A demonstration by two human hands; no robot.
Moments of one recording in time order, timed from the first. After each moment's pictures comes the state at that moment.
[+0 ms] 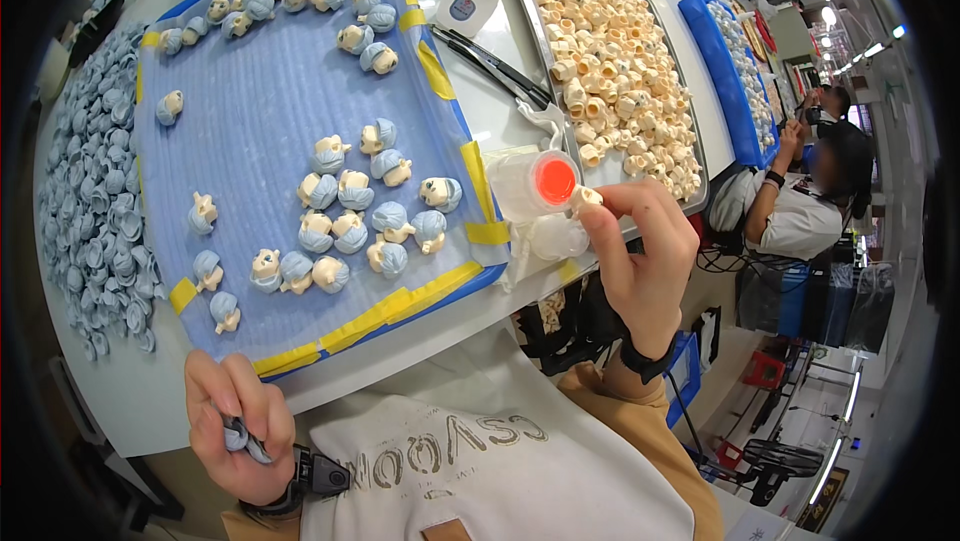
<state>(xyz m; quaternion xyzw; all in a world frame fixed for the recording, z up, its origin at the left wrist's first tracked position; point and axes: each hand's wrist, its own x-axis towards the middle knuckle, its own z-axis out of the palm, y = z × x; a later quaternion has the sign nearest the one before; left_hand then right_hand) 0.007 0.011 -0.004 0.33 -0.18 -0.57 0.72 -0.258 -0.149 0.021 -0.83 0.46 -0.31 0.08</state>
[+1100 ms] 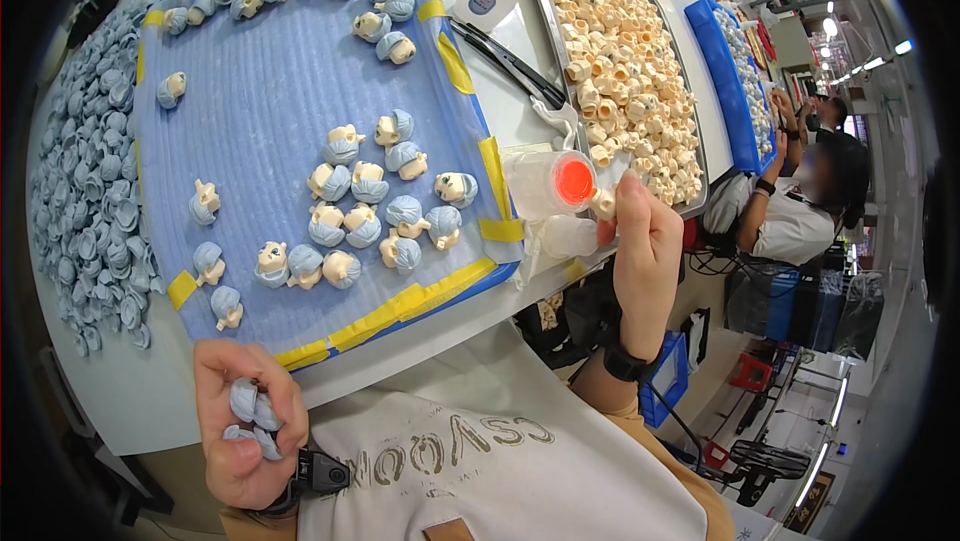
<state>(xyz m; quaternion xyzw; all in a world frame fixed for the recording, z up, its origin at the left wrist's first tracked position) 0.012 0.011 0.000 0.38 -0.14 -0.63 0.67 -0.252 -0.147 0.006 -0.67 0.62 -0.32 0.26</state>
